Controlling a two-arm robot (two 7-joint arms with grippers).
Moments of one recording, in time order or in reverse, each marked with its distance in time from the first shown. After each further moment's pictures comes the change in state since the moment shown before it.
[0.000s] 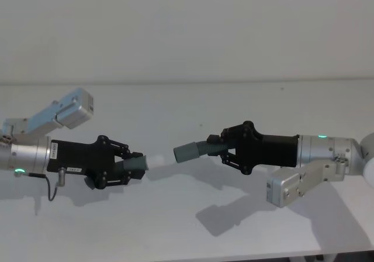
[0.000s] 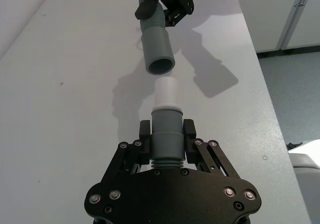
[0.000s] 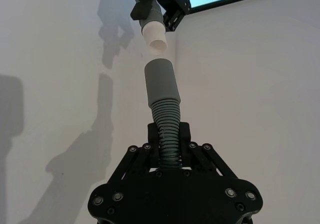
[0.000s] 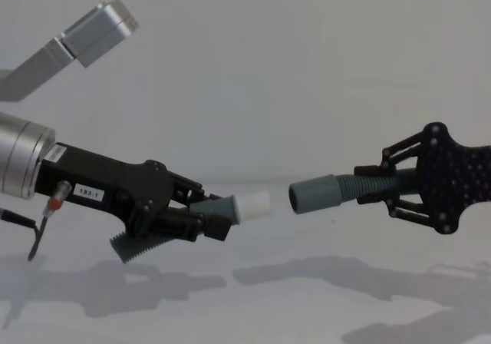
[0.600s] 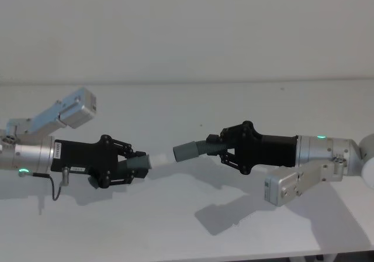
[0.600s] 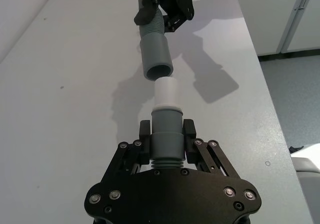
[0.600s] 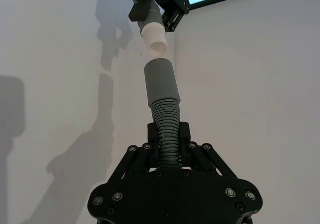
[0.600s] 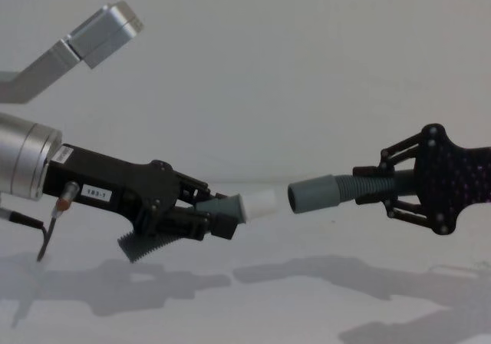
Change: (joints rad) left arm -0.007 -0.010 0.012 0.016 -0.012 -0.011 0.009; right arm 0.001 0.001 -0.010 0.003 0.003 0.018 -0.012
